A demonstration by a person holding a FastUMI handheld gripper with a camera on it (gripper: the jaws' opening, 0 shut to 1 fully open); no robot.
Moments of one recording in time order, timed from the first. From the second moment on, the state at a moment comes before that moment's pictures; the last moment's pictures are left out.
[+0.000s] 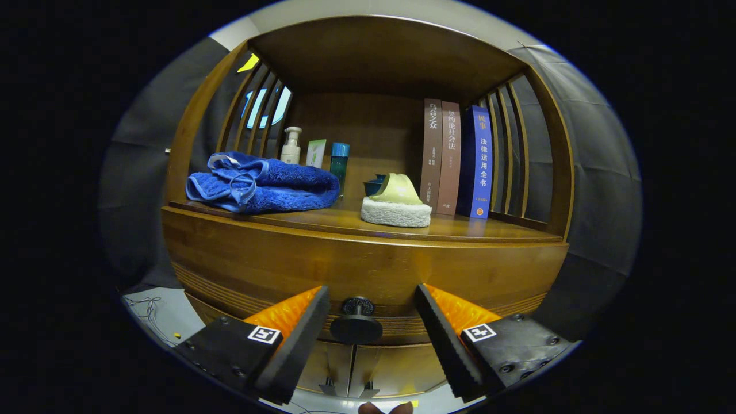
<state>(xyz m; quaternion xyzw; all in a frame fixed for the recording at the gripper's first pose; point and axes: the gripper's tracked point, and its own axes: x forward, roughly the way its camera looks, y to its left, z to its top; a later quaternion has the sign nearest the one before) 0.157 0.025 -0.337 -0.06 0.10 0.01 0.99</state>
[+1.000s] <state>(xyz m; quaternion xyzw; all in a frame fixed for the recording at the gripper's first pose) 0.080 0.009 -0.124 0.02 0.02 0.02 1.00</state>
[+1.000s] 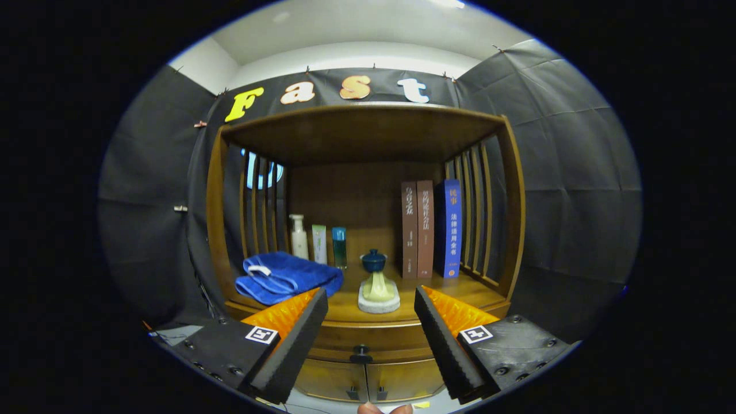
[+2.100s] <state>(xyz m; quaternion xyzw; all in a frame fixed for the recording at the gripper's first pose) -0.009 0.047 -0.091 0.00 0.02 0.04 1.00</state>
